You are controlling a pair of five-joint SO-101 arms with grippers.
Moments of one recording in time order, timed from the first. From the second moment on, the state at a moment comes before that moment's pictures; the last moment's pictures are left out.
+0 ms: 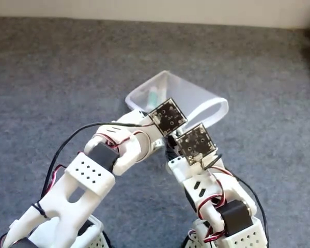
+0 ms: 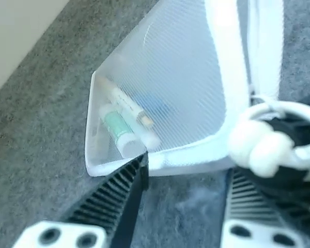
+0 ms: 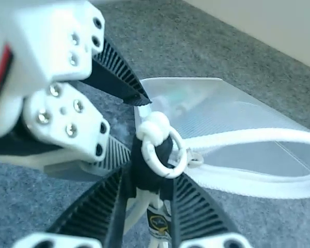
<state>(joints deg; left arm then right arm) 28.7 -37.9 50.3 38.6 -20.0 -26.8 -89.6 68.5 56.7 14.6</state>
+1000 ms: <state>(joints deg) 29.2 -53.9 60.9 33.5 -20.0 -15.6 -89.7 68.5 49.1 8.9</state>
